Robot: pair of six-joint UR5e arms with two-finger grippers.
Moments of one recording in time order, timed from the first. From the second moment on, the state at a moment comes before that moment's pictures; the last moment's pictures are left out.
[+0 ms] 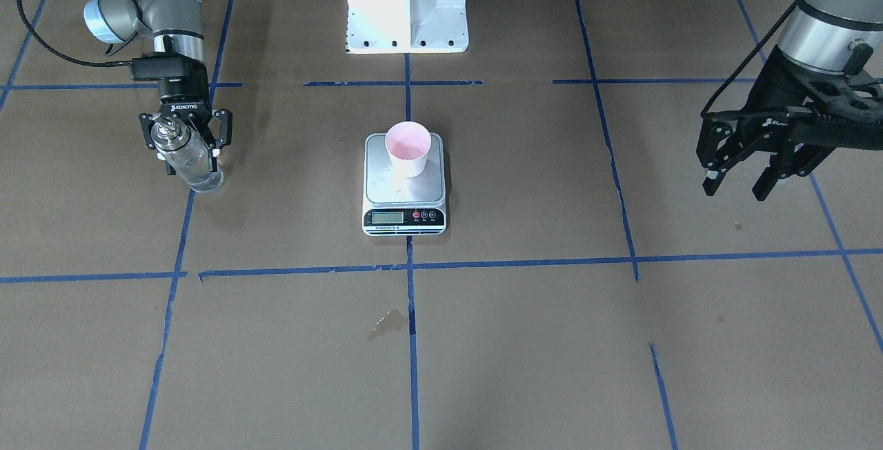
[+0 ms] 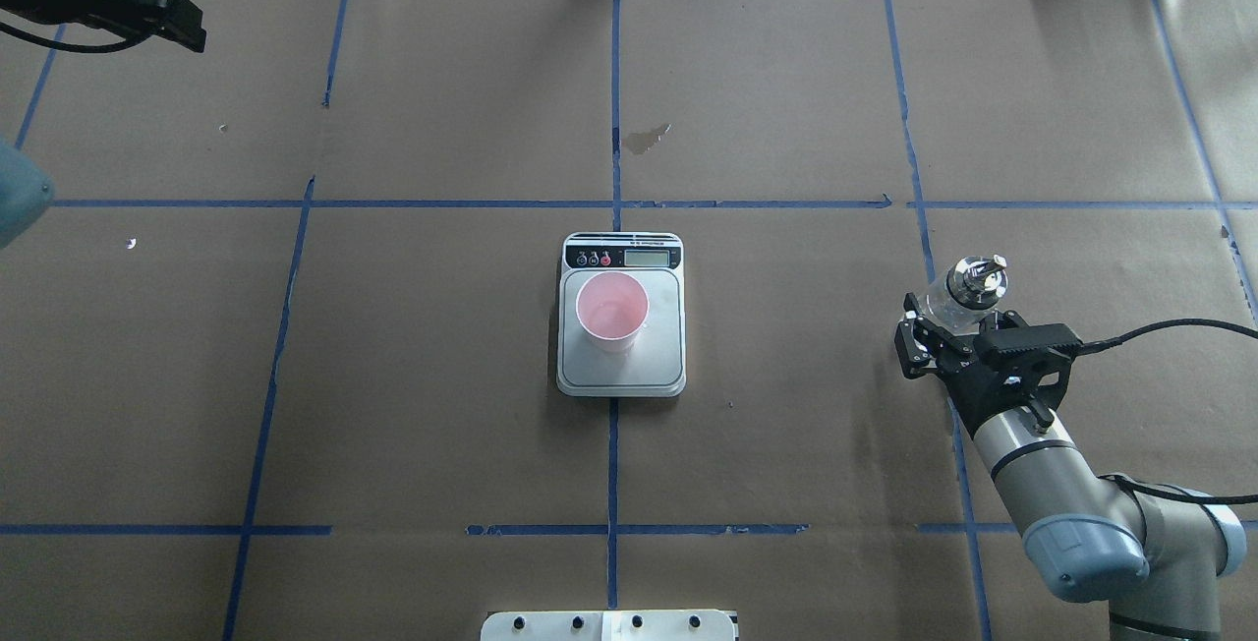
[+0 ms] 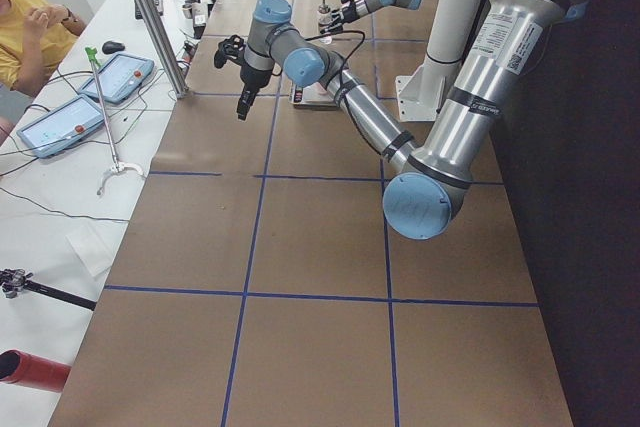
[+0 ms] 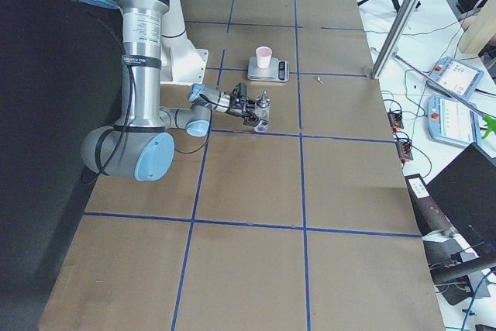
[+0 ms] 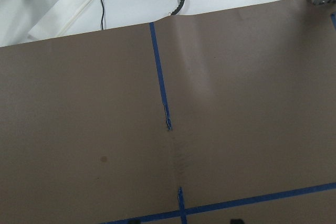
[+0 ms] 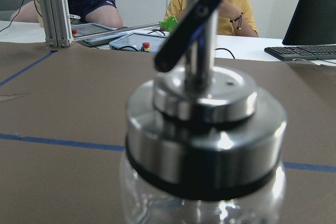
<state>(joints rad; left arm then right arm) -1.10 -1.97 -1.94 -1.59 -2.02 -0.65 0.19 -1.66 1.77 -0.65 0.63 1.21</state>
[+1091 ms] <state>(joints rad) -1.11 -1.97 -1.96 -1.57 -2.02 -0.65 0.18 -1.66 1.76 -0.64 0.64 1.21</state>
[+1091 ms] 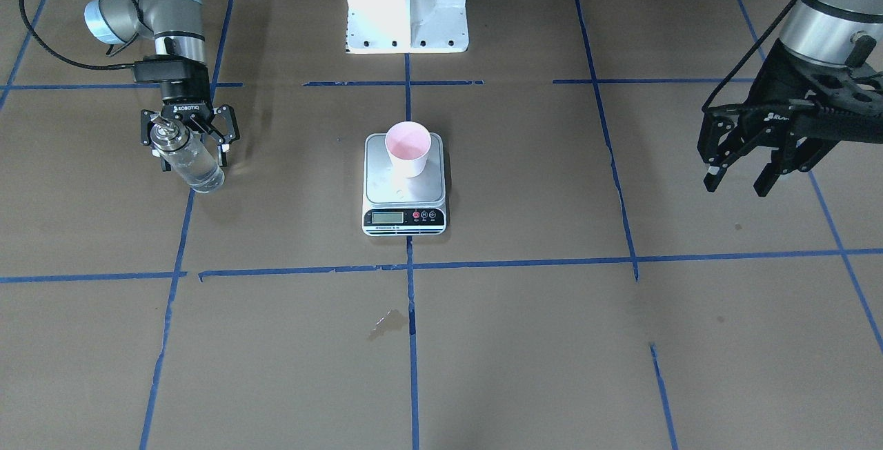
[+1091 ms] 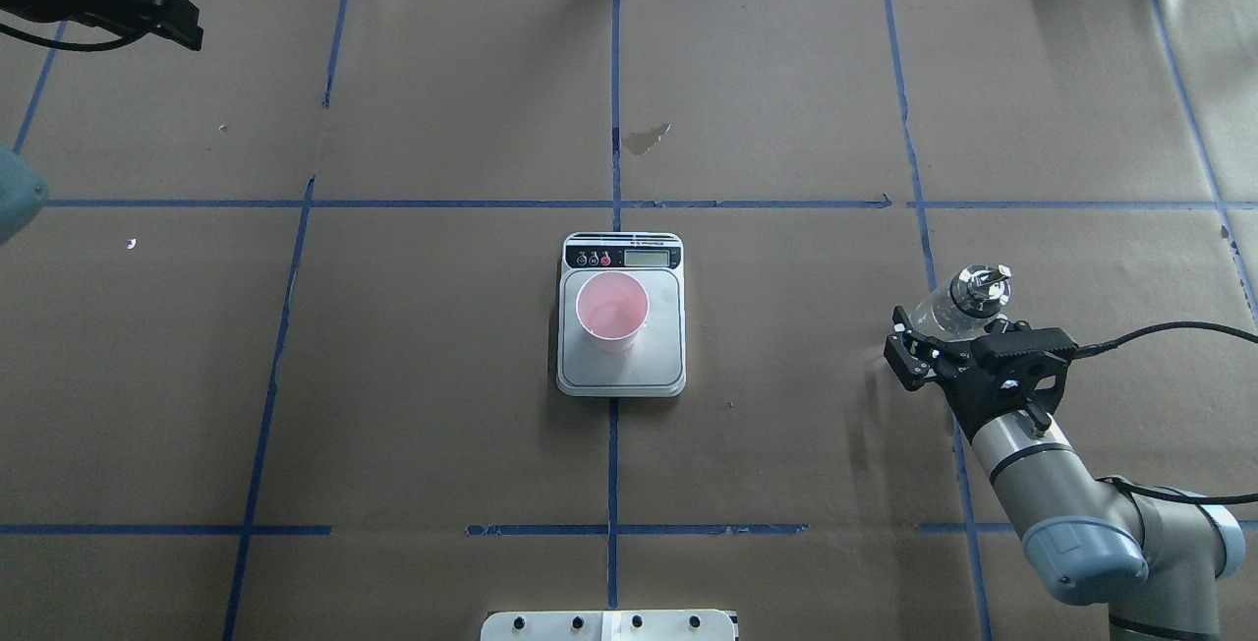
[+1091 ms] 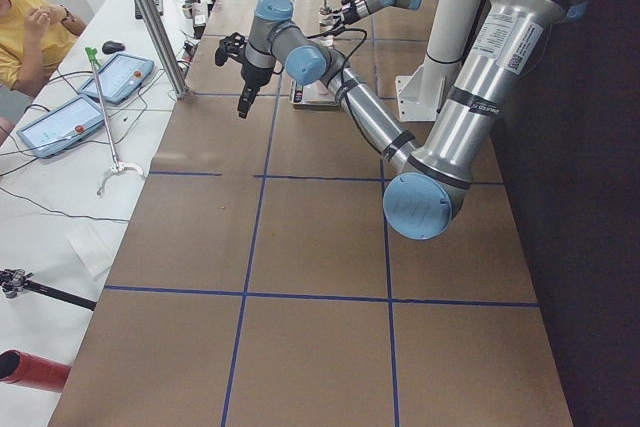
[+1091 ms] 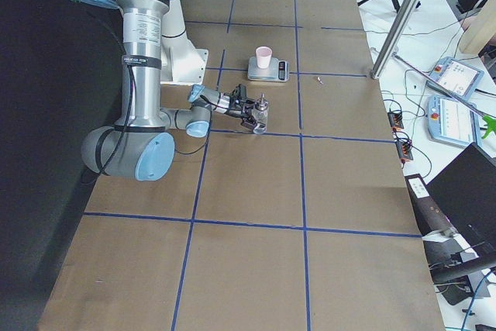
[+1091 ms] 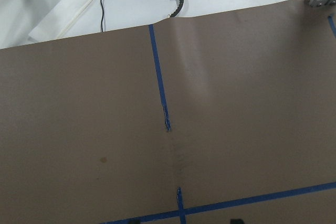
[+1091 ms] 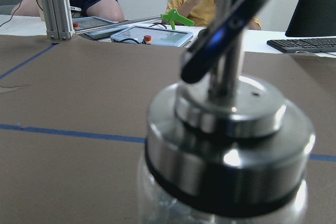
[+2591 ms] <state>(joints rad) -1.13 -1.95 -1.96 -1.57 -2.03 -0.62 0.02 -1.99 1.77 -0.30 0.64 1.22</state>
